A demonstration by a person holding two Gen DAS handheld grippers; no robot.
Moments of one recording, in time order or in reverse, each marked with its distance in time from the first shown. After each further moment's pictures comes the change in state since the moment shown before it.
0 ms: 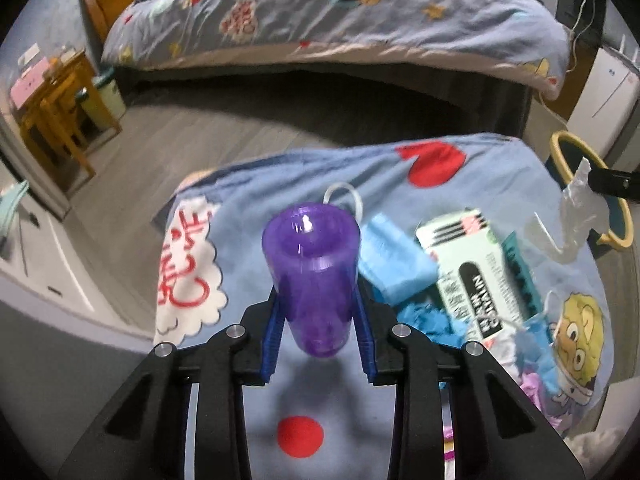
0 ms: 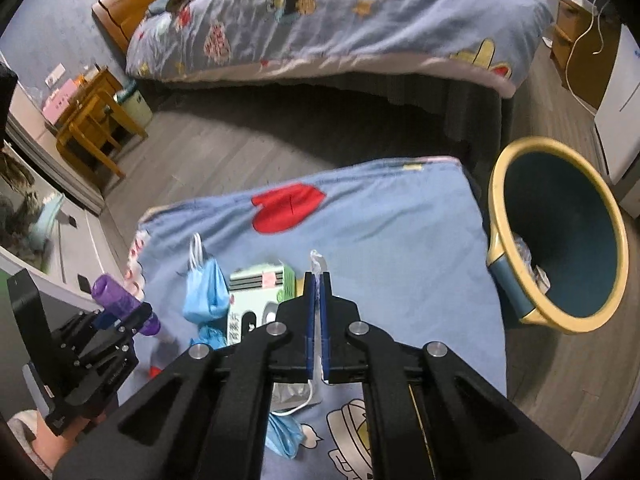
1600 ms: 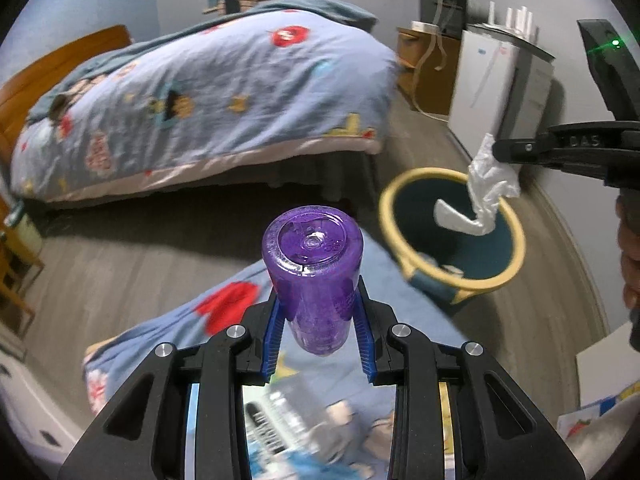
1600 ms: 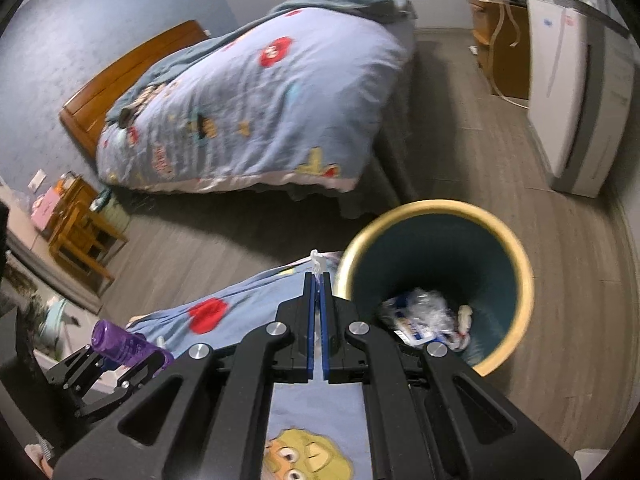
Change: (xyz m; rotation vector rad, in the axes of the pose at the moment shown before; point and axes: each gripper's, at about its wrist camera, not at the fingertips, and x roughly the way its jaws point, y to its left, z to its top) left arm -0.061 -0.191 0.083 0.339 -0.187 -0.270; right arm -0.106 -0.170 0.036 0.231 -0.240 -0.052
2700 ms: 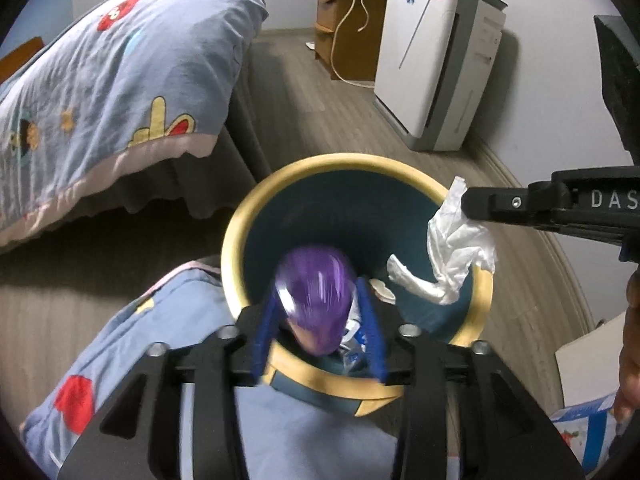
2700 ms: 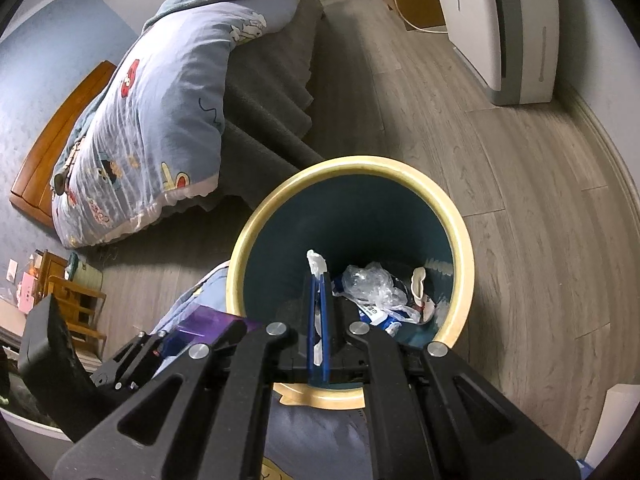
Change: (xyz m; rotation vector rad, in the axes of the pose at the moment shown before) left arm 0.148 -0.125 0.054 0.125 0.072 -0.201; right arm 0.047 -0.122 -0.012 0.310 0.070 -0.068
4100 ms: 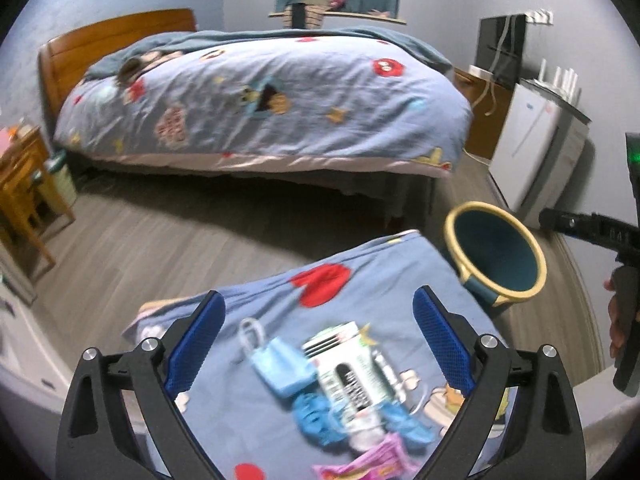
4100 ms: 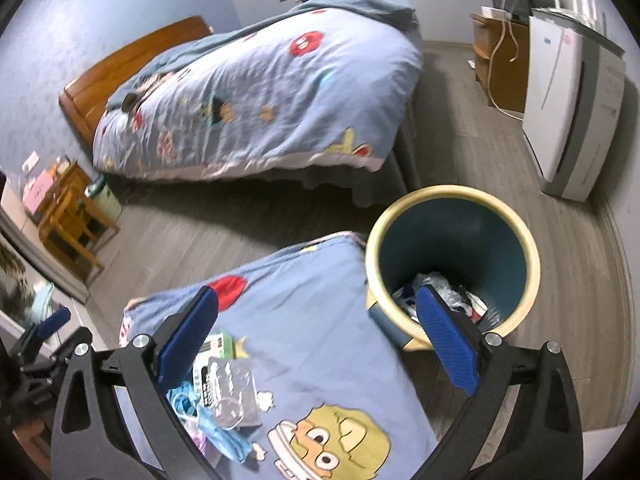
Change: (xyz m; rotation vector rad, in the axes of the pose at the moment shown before) left arm -0.259 0.176 -0.157 -0.338 -0.170 0.292; right arm -0.066 0.174 -0.107 -0.374 -0.099 0.024
